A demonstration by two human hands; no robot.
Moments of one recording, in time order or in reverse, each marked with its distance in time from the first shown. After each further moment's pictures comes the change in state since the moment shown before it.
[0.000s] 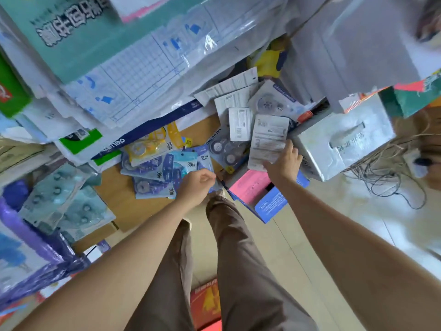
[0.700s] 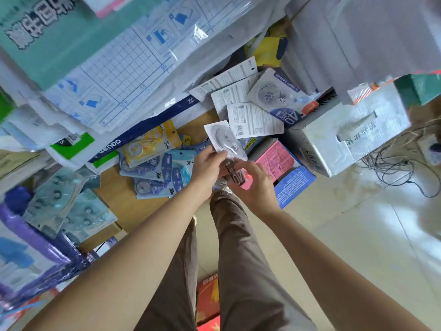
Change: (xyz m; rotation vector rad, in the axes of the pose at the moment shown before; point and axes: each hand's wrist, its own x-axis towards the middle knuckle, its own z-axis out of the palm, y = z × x) left_hand 0.015 0.066 0.016 -0.675 0.098 -0.104; right_hand -0.088 -0.018 0.018 0.421 -0.143 -0.481
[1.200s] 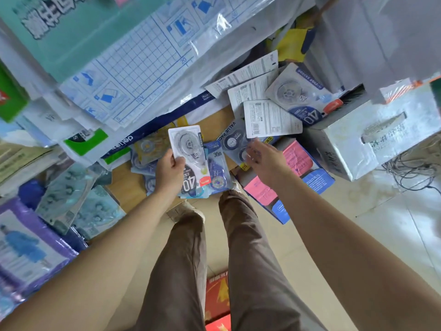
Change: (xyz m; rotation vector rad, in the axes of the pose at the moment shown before) left_hand 0.028 -0.023 -0.115 0.466 0.311 0.123; right_hand 0.093 0.018 0.025 1.016 0.068 0.831
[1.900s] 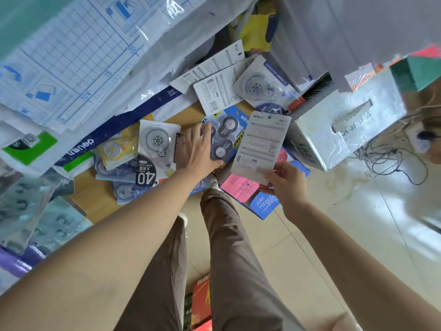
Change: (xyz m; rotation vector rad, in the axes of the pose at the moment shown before) left_hand 0.021 0.041 0.119 0.966 -0.103 0.690; right_hand -0.085 -0.012 -0.086 -0.564 0.260 -0.228
